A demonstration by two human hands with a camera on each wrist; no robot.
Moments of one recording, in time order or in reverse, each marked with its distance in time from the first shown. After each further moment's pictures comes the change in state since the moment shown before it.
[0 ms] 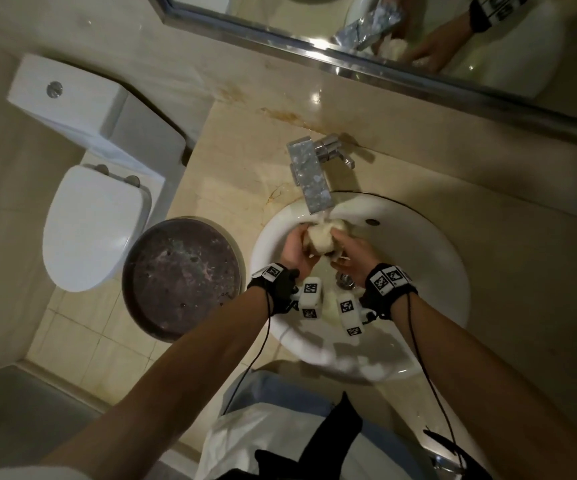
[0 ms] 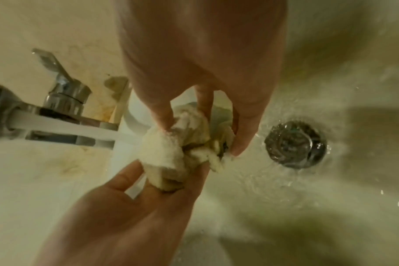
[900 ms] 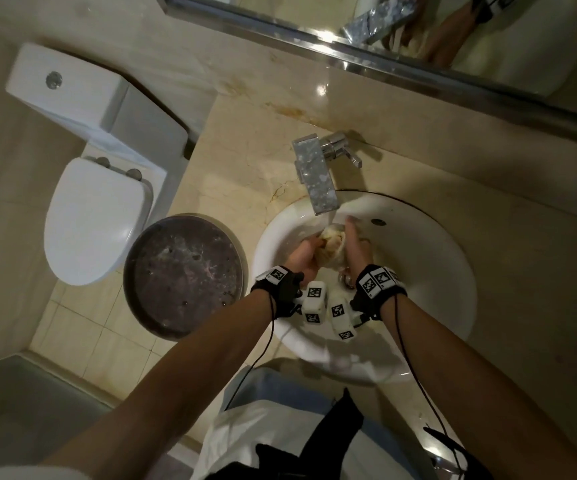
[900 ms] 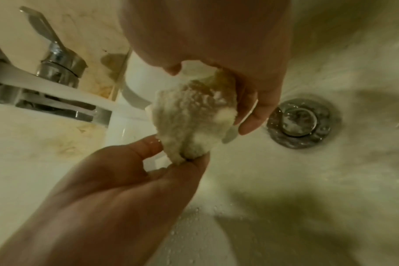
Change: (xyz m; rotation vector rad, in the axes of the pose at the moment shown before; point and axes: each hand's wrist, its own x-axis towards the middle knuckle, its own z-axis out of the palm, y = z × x) left_hand 0.001 -0.011 -0.002 0.067 -0.018 -0.137; right_hand 0.000 -0.005 0.022 -0.098 0.318 0.027
